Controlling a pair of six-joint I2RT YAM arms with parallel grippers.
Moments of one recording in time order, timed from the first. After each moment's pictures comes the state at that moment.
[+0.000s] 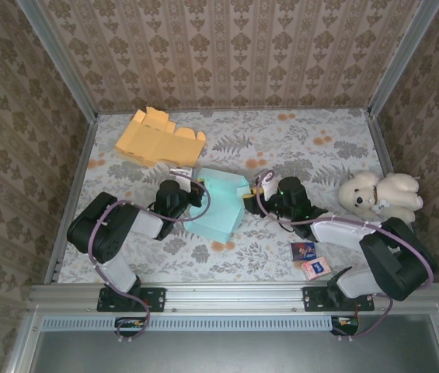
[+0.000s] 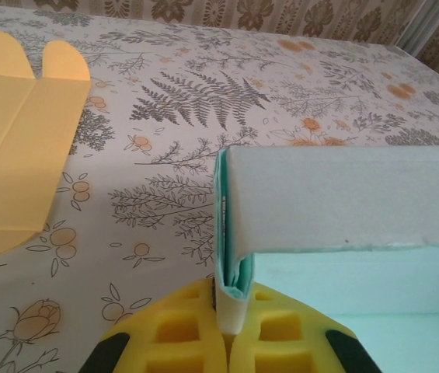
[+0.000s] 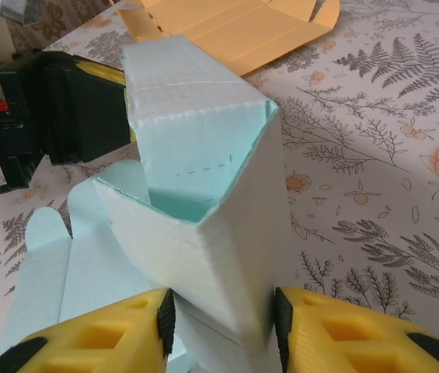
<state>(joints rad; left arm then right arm) -0.55 1.70 0.45 0.94 0.09 -0.28 0.54 1.40 0.52 0.43 -0.25 0.10</state>
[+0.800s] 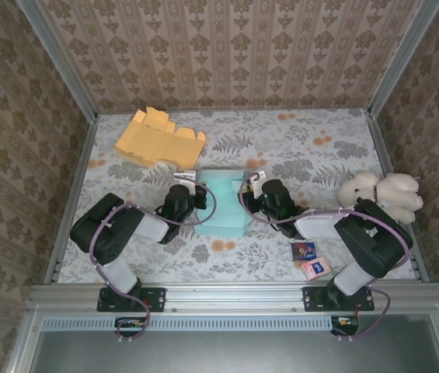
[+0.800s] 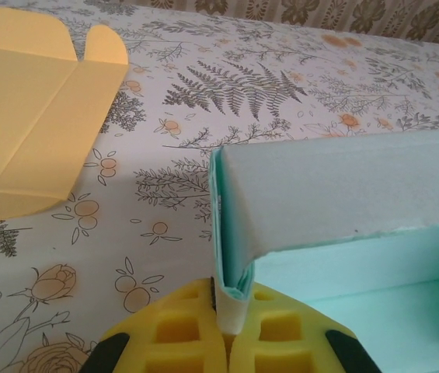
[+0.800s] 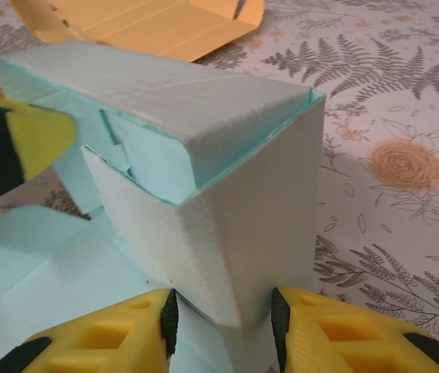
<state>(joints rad) -0.66 1.70 0.45 0.91 -0.15 -0.33 0.63 1.59 0.57 0.57 0.07 0.13</state>
